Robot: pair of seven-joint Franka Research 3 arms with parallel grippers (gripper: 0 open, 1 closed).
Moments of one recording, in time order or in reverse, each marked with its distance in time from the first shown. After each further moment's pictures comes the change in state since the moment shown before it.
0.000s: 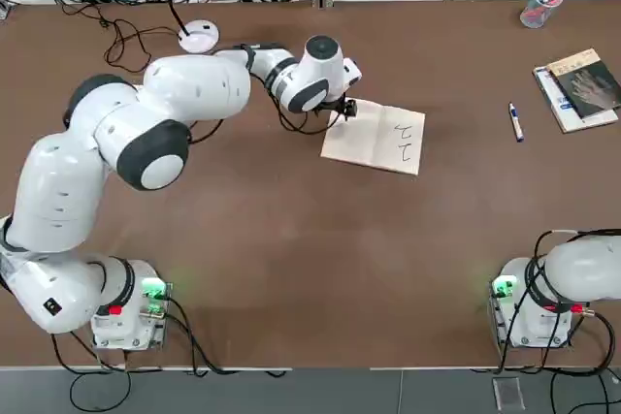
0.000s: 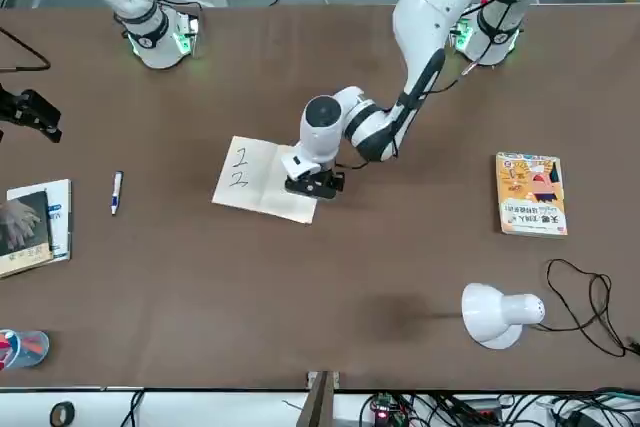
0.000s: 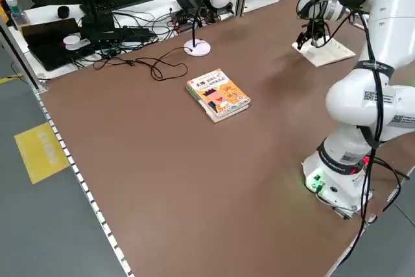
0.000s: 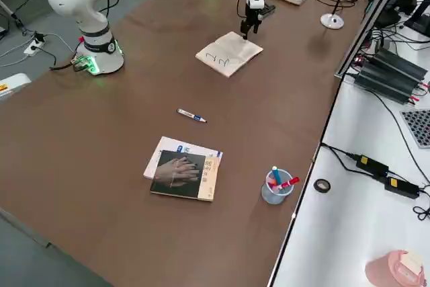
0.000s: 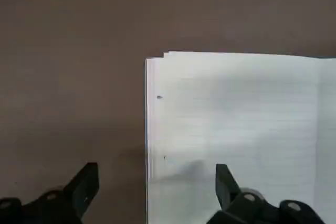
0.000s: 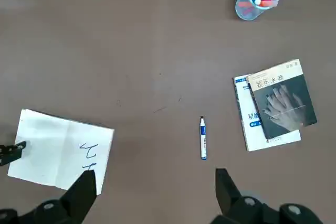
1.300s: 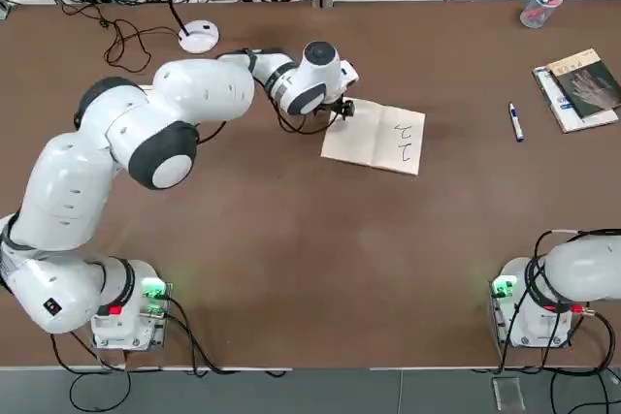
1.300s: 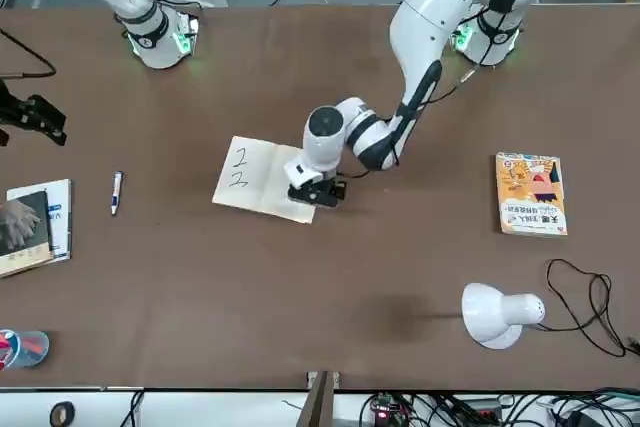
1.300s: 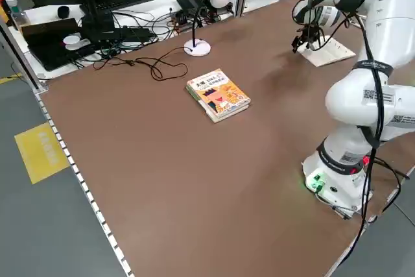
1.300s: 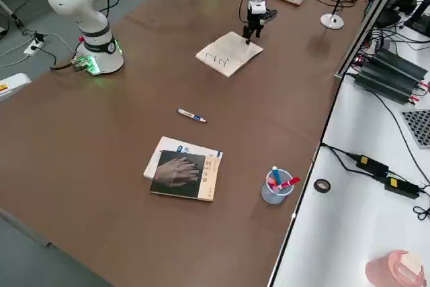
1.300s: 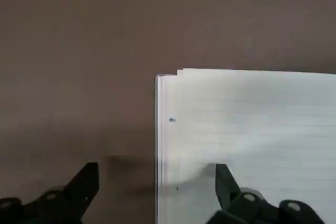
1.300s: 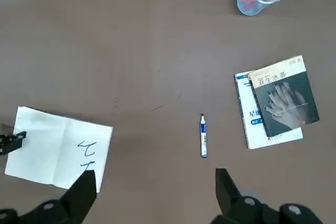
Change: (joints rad) left arm -0.001 0.043 0.026 0.027 0.013 0.037 0.000; right arm 0.000 0.003 0.000 -0.024 0.000 0.012 0.000
